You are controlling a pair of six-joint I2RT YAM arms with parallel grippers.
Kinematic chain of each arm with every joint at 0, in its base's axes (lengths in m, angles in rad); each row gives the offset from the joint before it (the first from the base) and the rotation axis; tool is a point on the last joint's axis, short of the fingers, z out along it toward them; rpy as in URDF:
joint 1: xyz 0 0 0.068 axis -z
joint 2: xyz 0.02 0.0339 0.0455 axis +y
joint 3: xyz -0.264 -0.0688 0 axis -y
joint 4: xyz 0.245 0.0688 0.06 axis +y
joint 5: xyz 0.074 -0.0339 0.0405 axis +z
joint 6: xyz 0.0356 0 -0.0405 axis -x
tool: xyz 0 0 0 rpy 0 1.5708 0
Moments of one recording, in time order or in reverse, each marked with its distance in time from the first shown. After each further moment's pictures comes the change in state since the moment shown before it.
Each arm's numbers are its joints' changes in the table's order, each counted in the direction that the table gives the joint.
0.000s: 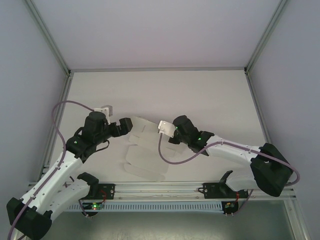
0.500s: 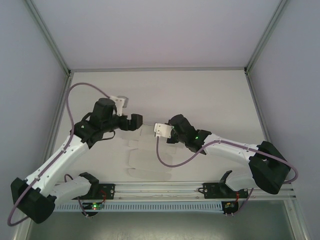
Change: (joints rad) left arm 0.074 0.235 0.245 0.055 -0.129 -0.282; right arm -0.023 0.021 0.062 0.045 0.018 0.128
